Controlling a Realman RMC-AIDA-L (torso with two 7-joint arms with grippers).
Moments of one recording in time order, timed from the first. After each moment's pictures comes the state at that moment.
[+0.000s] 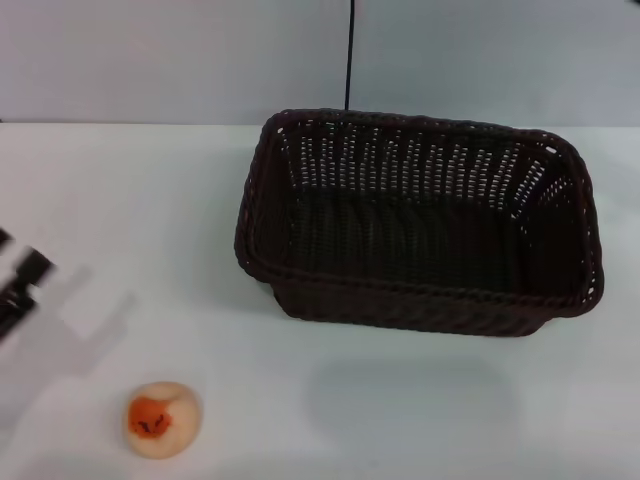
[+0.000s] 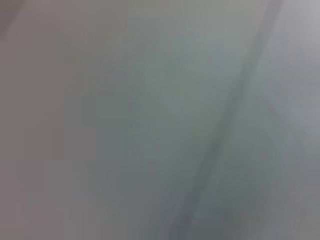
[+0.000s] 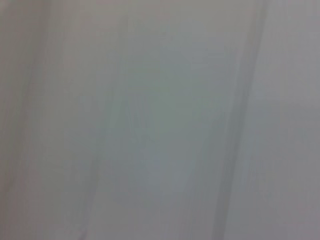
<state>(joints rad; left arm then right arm) -0.15 -2.02 -0.20 0.24 2.20 1.94 -0.93 0.41 2.08 -0.63 -0.97 -1.47 -1.58 1.27</state>
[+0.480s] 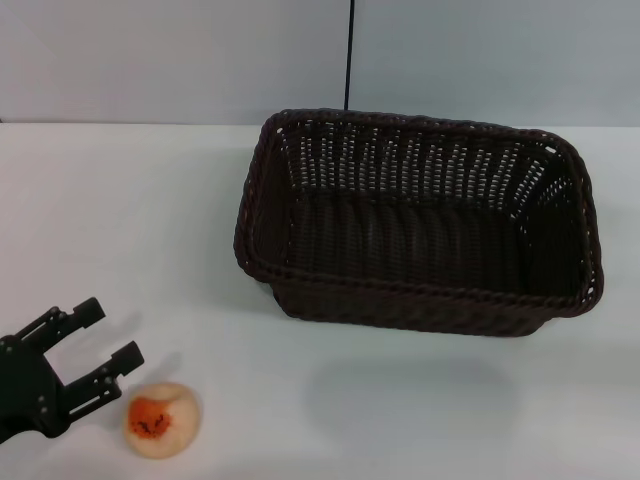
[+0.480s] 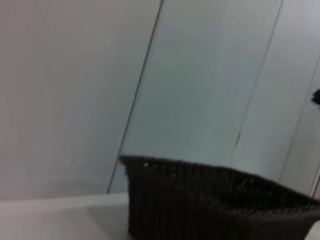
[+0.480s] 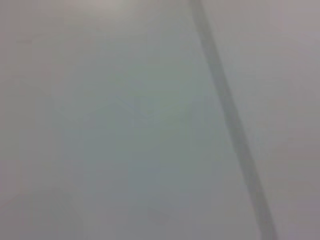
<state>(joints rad) -0.16 -2.05 0.10 0.39 2.20 1.85 -0.90 0.26 2.07 -0.36 -0.46 -1.08 -1.60 0.96</state>
